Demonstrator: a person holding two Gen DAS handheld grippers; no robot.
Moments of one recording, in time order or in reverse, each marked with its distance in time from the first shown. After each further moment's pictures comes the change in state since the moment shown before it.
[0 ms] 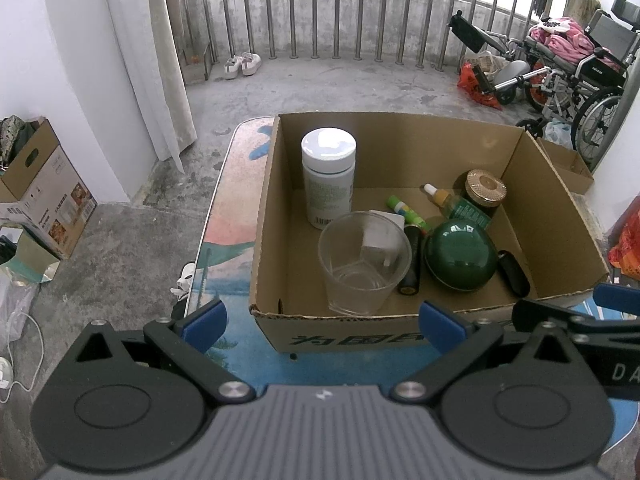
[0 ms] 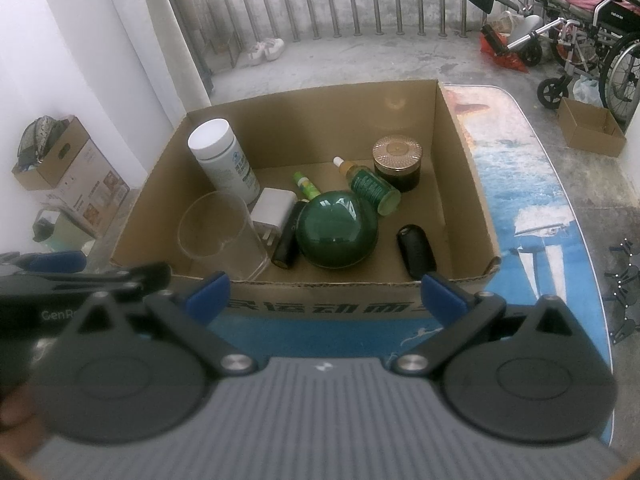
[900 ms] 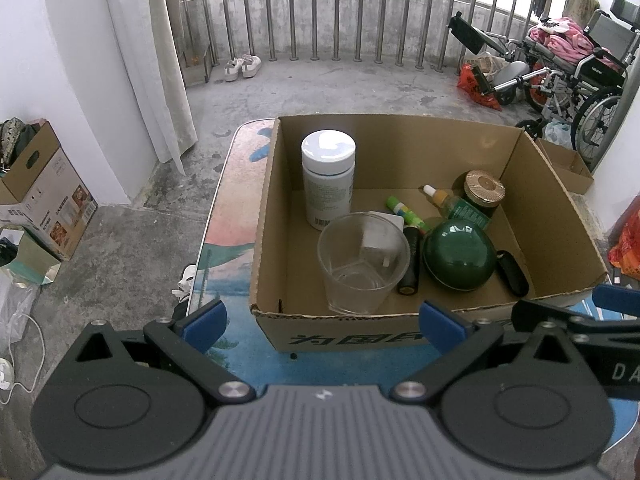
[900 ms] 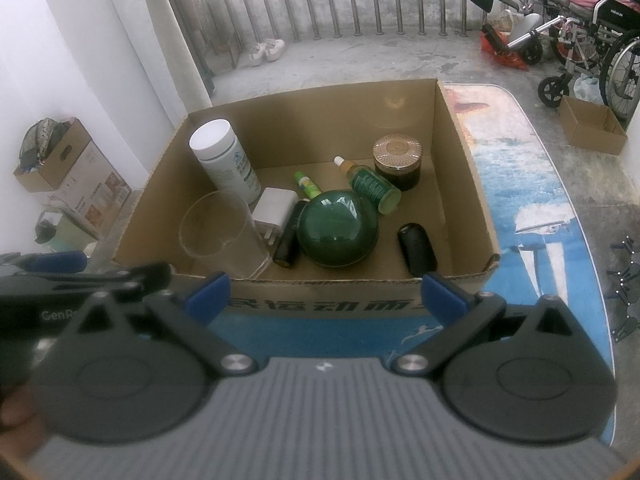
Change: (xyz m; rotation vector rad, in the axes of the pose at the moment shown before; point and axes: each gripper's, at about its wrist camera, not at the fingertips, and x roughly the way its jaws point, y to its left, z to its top) left arm -0.001 0.000 -0.002 0.001 -0.004 0.002; right arm -0.001 -0.001 -0.001 0.001 0.003 0.005
